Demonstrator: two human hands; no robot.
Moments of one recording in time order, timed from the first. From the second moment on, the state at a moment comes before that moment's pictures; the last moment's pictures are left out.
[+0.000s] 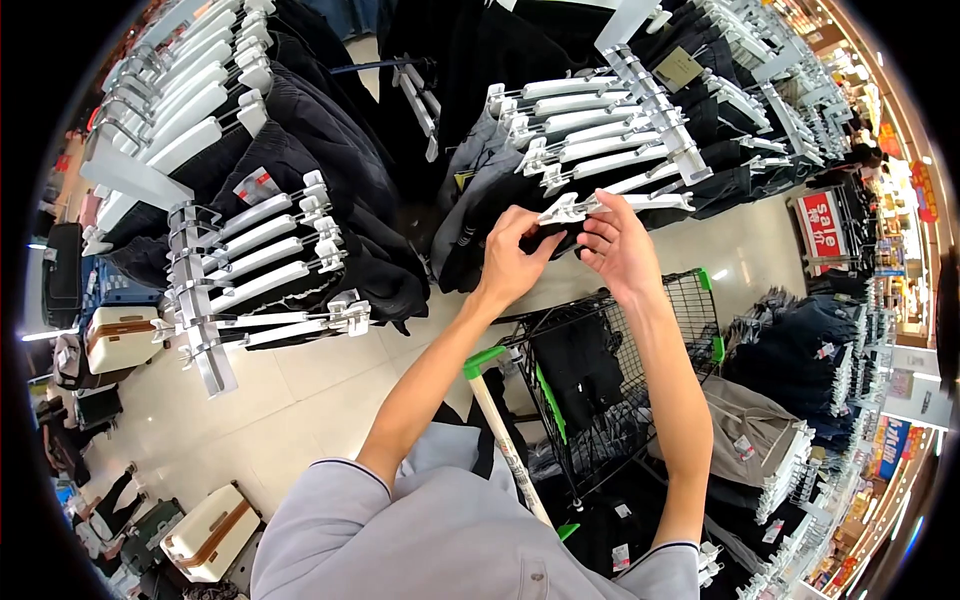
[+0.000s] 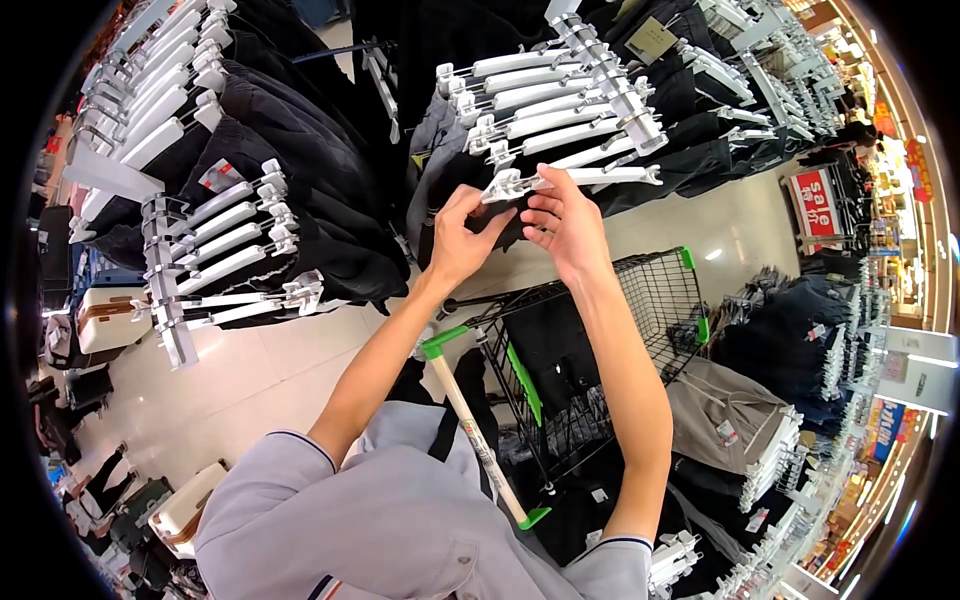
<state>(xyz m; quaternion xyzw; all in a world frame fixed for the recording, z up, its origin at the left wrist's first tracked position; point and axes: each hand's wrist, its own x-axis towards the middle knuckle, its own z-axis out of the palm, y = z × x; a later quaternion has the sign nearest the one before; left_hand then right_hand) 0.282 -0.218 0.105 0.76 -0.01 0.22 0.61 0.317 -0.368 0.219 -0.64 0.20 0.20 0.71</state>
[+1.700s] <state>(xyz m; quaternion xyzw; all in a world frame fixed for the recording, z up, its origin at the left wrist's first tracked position) 0.298 -0.199 0.098 0.75 -0.02 0.15 0.64 0.374 -0.378 0.277 -0.86 -0.51 -0.01 0.05</state>
